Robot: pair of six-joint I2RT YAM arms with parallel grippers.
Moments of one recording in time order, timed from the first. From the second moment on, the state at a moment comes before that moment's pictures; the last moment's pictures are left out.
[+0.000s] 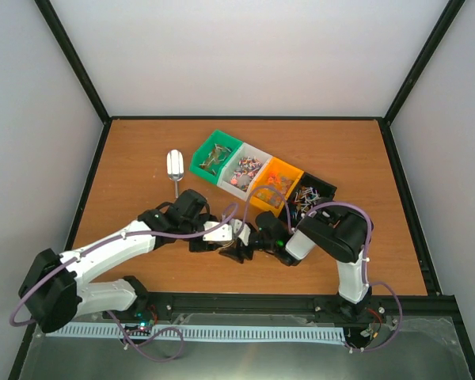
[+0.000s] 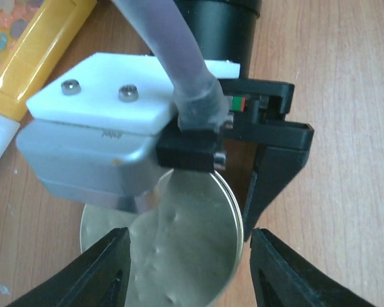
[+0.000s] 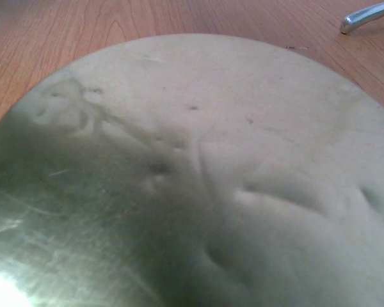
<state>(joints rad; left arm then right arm) -0.74 1.16 0.71 -0.54 0.30 0.78 0.88 1.95 0.52 0.95 -0.48 -0.26</state>
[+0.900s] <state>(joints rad) -0.77 1.22 0.65 -0.43 0.26 0.84 0.87 1.94 0.50 0.96 -0.48 -0.25</state>
